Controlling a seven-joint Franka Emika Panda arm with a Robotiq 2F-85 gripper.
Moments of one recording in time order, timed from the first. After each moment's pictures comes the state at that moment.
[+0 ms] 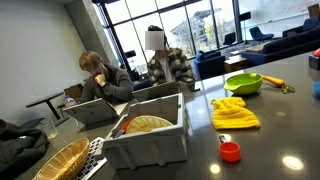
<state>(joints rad) 0.35 -0.87 0.42 -2.71 0.16 2.26 0.17</state>
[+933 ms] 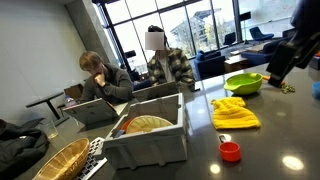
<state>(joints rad) 0.34 -0.65 0.69 -2.52 0.13 2.35 0.45</state>
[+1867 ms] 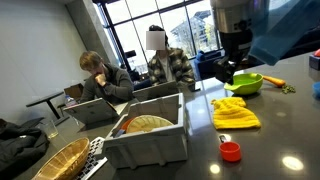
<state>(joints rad) -0.21 -0.29 1.28 -2.04 -0.37 2.05 0.79</state>
